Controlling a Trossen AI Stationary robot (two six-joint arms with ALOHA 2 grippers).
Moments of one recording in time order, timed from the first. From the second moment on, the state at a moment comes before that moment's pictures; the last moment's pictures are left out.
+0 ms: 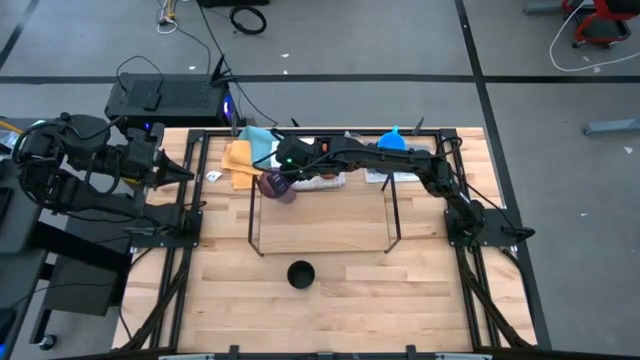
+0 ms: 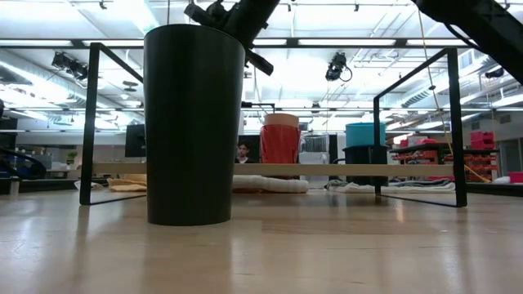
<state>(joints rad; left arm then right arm) -0.02 0.80 1.64 -1.24 -0.01 0.06 -0.12 2.21 2.28 -0.93 0.20 0.68</state>
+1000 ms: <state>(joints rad) -0.02 0.80 1.64 -1.24 -0.01 0.07 -0.11 2.20 2.12 -0.79 0.11 0.70</state>
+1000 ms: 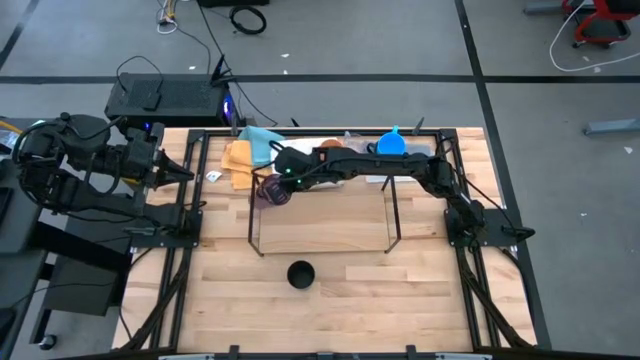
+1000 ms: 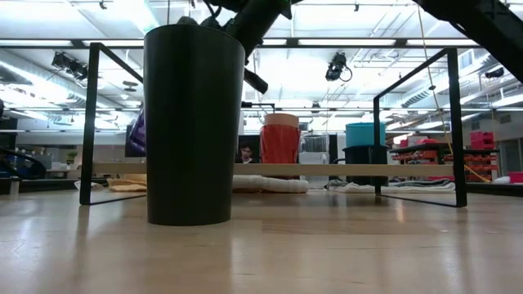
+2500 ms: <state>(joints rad) -0.02 0.80 1.64 -1.19 -0.01 0.10 -0.16 2.17 2.34 -1.28 0.08 0.76</state>
